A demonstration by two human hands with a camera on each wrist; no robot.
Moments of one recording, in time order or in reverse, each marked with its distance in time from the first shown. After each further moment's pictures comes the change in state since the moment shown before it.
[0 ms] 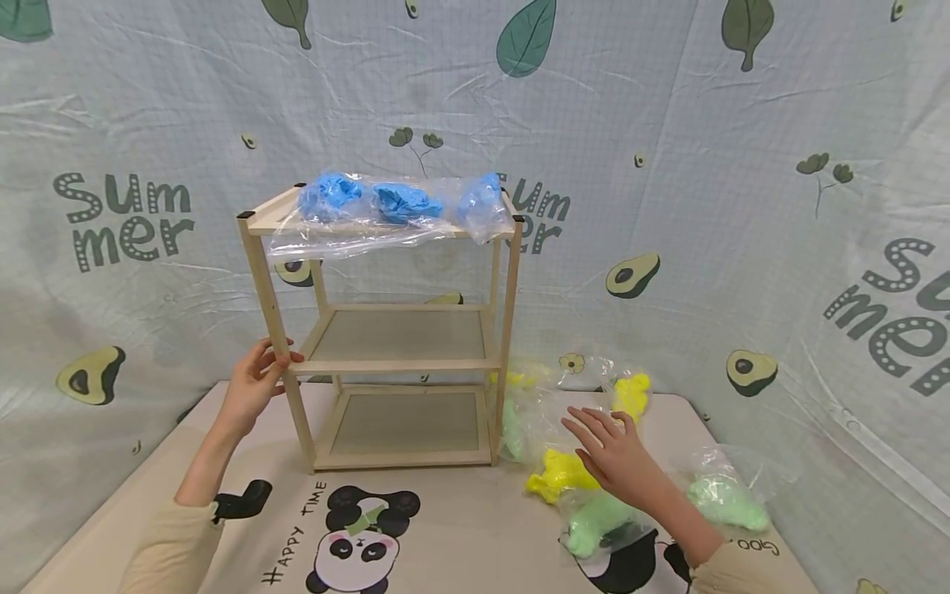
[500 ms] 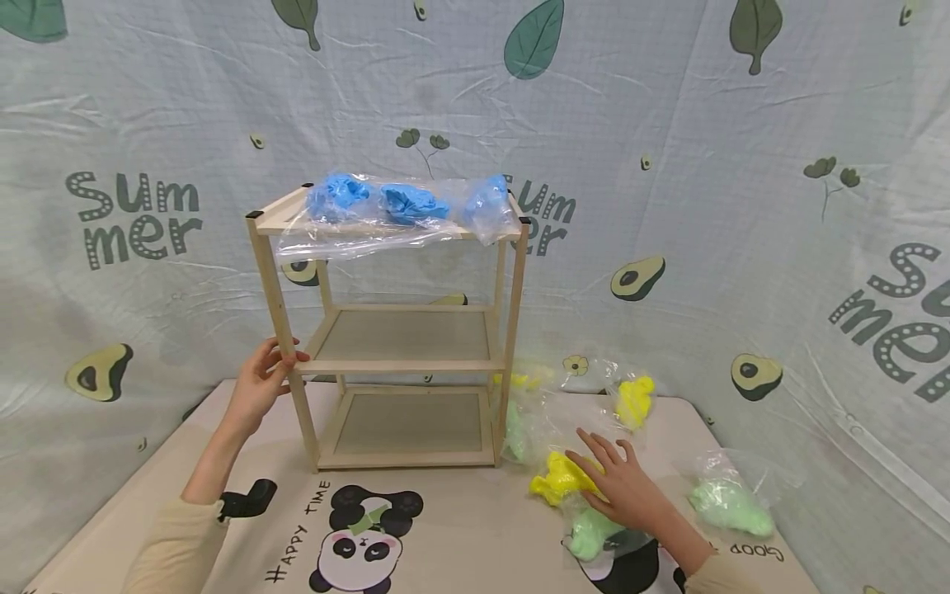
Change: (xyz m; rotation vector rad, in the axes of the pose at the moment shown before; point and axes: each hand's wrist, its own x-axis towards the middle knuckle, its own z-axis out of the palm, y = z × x) left_hand -0.001 -0.003 0.000 -0.013 0.015 0.007; right_hand -0.048 -0.004 0.040 0.055 -0.173 0.020
